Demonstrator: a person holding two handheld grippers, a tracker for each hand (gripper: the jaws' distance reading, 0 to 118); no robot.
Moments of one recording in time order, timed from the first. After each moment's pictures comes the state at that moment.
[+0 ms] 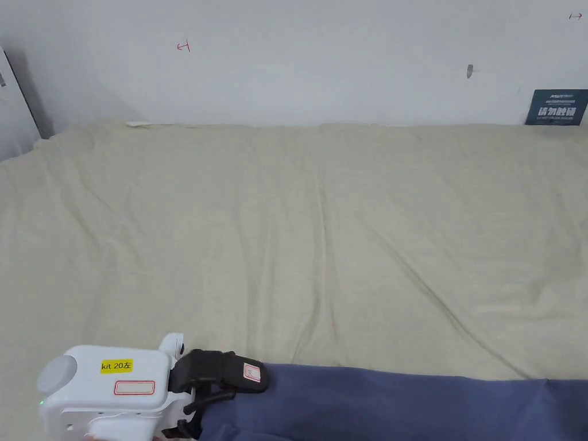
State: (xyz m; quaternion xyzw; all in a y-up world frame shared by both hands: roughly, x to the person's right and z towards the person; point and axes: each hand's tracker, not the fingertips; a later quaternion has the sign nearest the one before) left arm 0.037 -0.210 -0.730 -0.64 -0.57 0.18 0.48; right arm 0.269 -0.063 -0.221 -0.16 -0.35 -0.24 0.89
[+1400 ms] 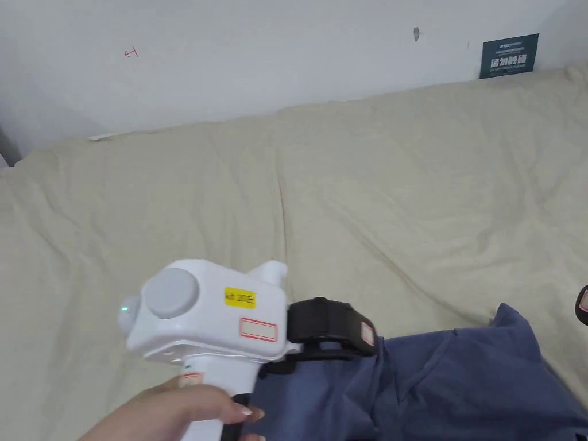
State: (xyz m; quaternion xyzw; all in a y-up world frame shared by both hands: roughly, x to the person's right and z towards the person) left arm 0.146 -0.091 -0.572 -0.56 -0.58 -0.07 0.59; right arm 0.286 -0.080 -0.186 -0.12 -0.34 -0.30 0.89
